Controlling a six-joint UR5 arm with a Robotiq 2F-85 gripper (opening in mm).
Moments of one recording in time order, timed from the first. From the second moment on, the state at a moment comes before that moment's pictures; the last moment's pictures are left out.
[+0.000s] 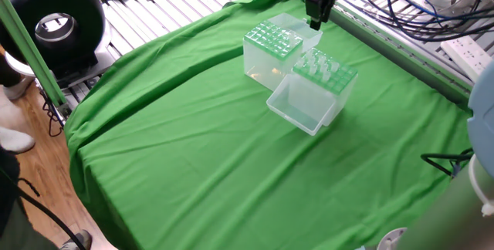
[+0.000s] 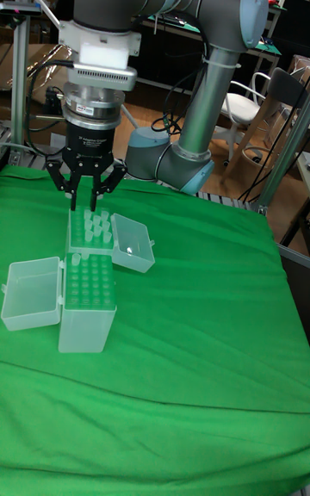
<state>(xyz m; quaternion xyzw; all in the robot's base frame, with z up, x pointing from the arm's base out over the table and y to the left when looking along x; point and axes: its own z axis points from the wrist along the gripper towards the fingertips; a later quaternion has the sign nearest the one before) 0.489 -0.128 0.206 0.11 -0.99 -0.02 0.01</state>
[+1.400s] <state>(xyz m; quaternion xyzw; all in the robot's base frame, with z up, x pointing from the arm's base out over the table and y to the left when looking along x) 0.425 -0.131 0.181 0.09 -0.99 -0.04 0.03</state>
